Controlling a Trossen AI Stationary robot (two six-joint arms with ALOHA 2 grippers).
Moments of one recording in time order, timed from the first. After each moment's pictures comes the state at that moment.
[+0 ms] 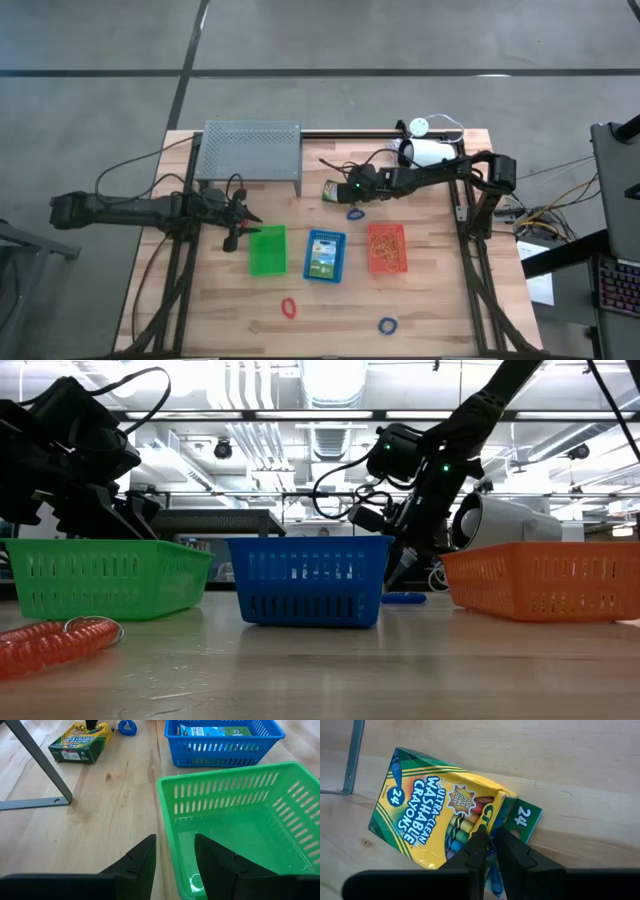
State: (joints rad) left arm 0.13 0.60 0.09 -0.08 0.17 0.15; right arm -0.26 1.80 0.91 -0.19 0.16 1.14
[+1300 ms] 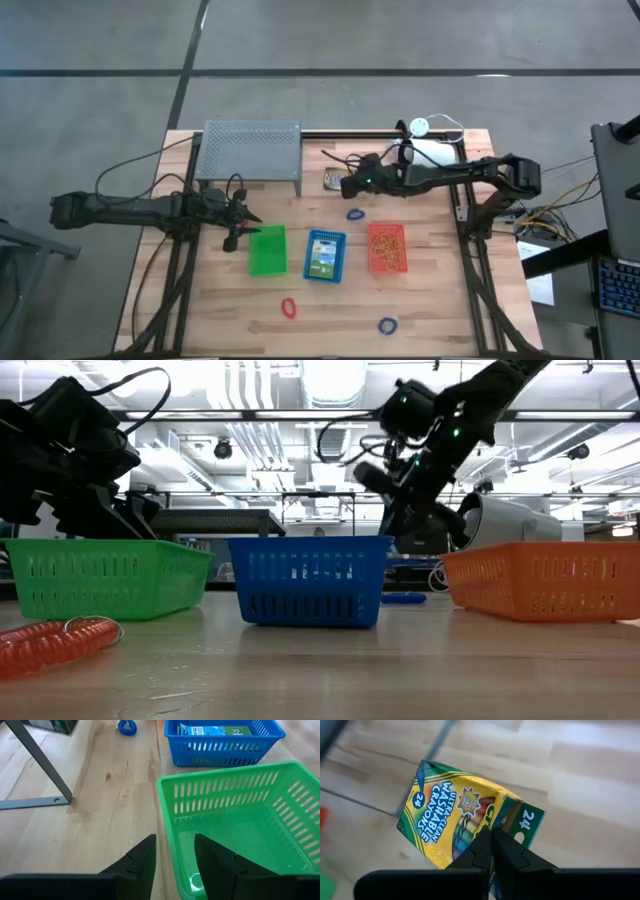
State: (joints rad) left arm 0.13 0.60 0.09 -0.08 0.17 0.15; right arm -0.23 1.59 0.91 -0.17 0.34 0.91
